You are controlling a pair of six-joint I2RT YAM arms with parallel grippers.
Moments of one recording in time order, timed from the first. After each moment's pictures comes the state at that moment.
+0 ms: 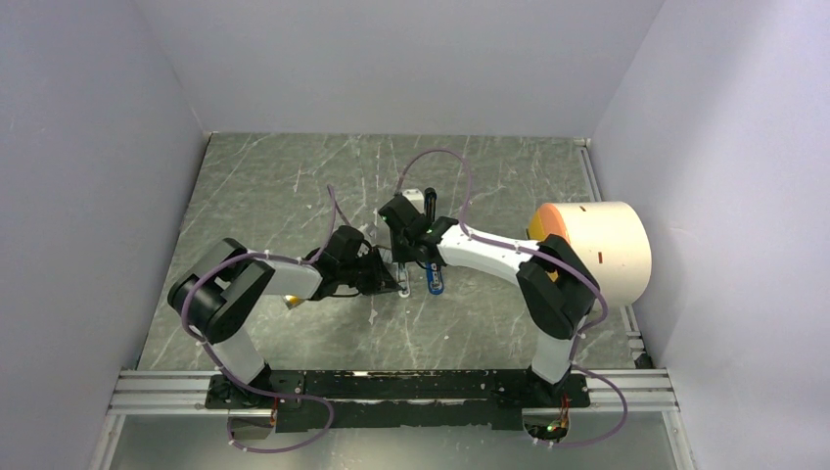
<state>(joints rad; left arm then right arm) -0.66 1.70 0.61 0.36 0.34 -0.88 0.85 1.81 1.24 -0.37 0.27 0.58</state>
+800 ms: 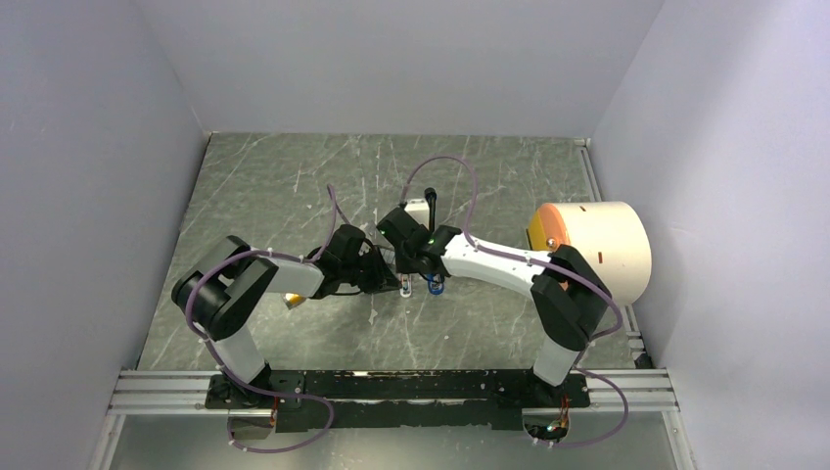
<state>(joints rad) -0.65 1.73 0.63 0.37 0.34 -0.91 0.91 1.72 1.19 -0.47 0.35 0.68</state>
